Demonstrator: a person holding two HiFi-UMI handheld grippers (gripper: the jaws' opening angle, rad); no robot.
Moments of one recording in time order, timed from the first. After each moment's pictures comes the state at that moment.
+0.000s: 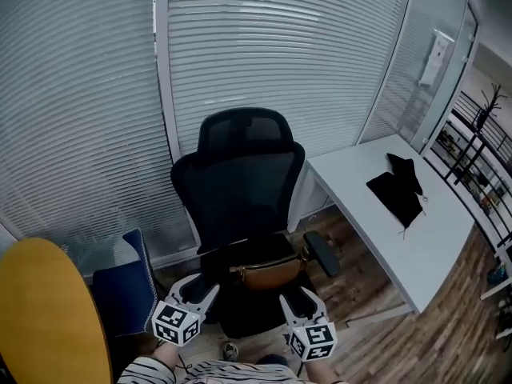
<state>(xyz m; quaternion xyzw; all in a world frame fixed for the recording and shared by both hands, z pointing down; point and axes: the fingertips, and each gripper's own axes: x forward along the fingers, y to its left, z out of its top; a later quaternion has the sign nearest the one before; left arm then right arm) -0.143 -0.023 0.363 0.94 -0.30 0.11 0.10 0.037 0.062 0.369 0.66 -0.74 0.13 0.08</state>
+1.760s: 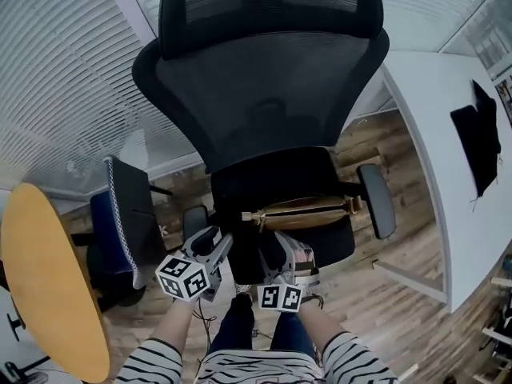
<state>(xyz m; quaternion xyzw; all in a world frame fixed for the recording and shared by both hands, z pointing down) -0.112 -0.089 0.608 0.85 -0.36 0.14 0.36 -0.022 -0.044 0.645 0.45 -0.79 -0.10 0.40</state>
